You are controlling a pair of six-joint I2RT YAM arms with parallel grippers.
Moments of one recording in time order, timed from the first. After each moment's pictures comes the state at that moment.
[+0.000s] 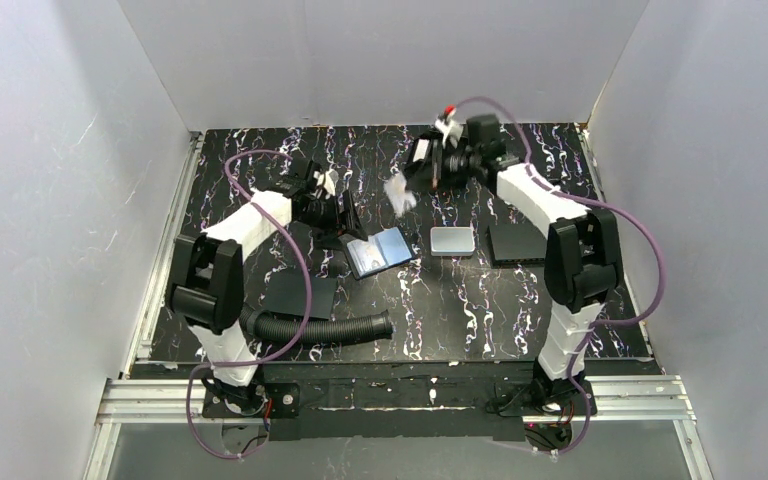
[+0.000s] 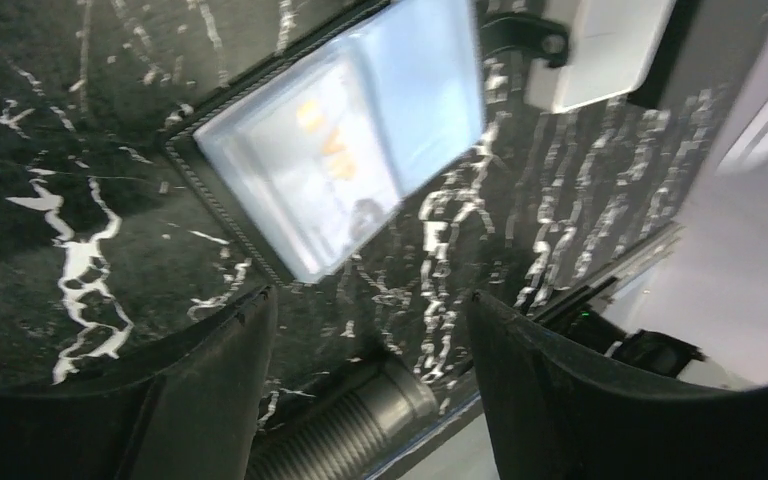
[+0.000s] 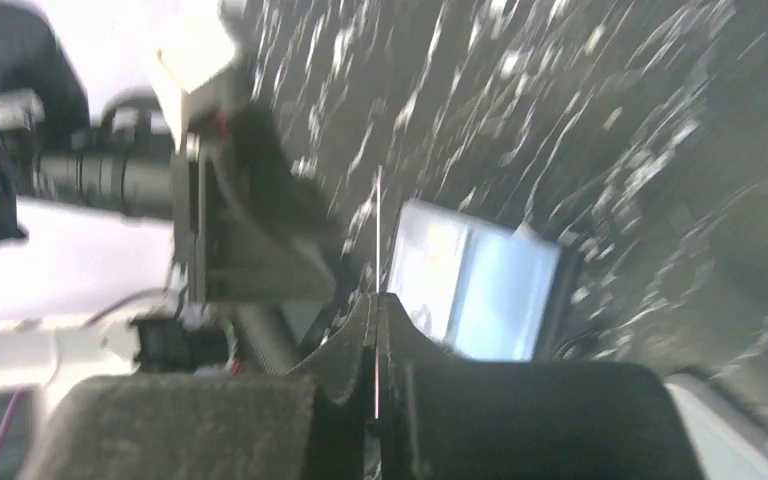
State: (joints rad) left arm -0.31 1.75 1.26 -0.60 0.50 -0.52; right arm 0.34 1.89 1.58 -0.24 -0.75 0.47
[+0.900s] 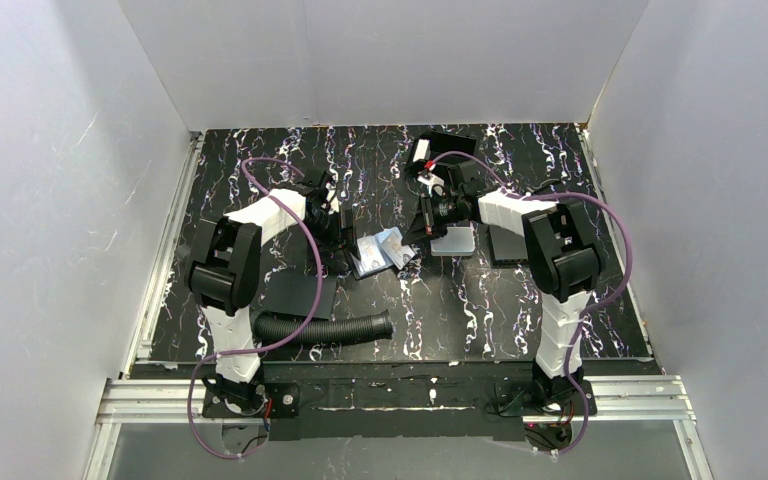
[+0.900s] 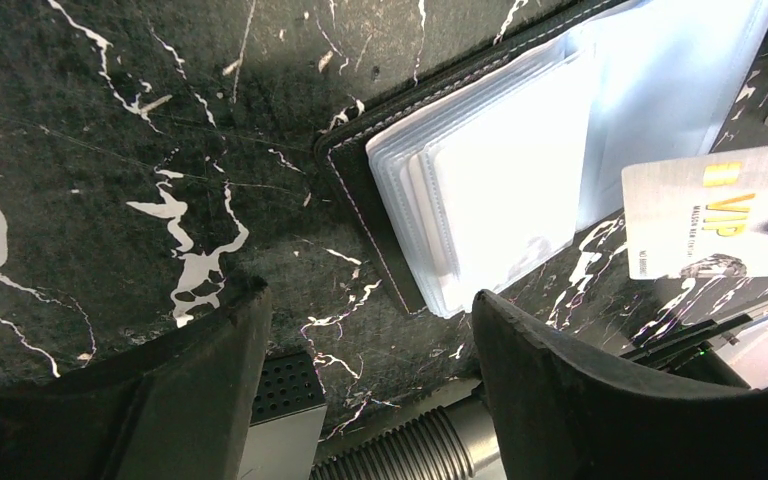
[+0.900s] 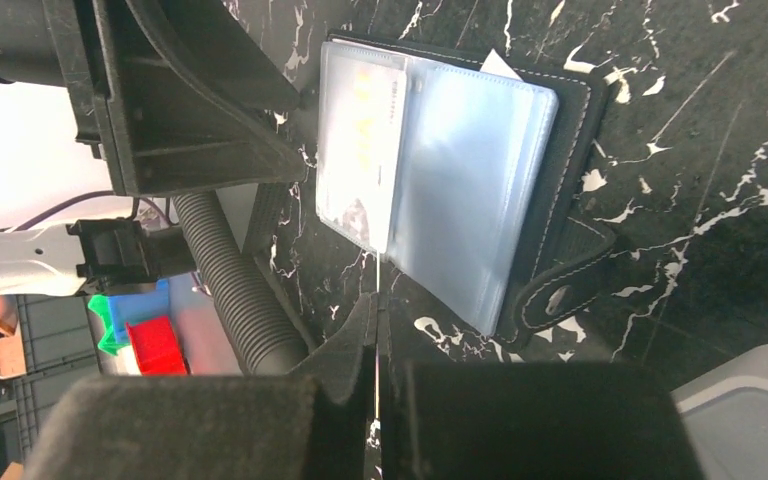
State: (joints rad) left arm -0.34 1.93 1.31 -0.73 0.33 -0.44; right arm 0.40 2.01 1.29 -0.22 -0.90 0.36
